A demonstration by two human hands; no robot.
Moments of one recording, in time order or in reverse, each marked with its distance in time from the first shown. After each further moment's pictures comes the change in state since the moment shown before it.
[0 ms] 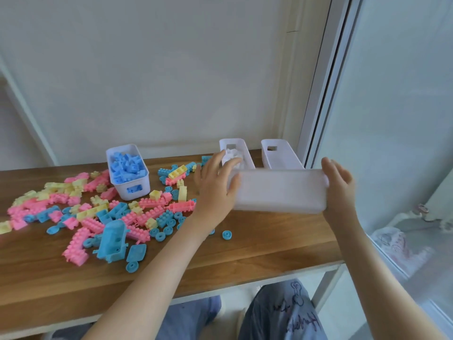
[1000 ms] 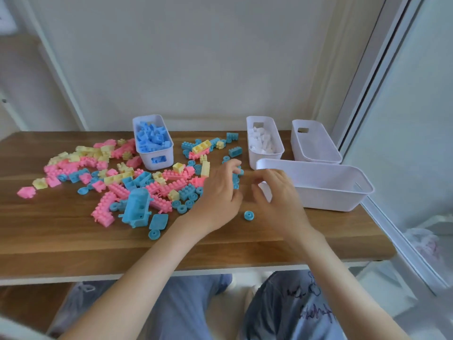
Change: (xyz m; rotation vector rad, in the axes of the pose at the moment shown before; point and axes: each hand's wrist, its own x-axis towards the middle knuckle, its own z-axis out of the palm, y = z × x) left_hand -0.052 -0.011 -0.039 -0.125 -0.339 -0.174; right_hand -0.077 0.041 0.088 -0.766 -0.556 -0.363
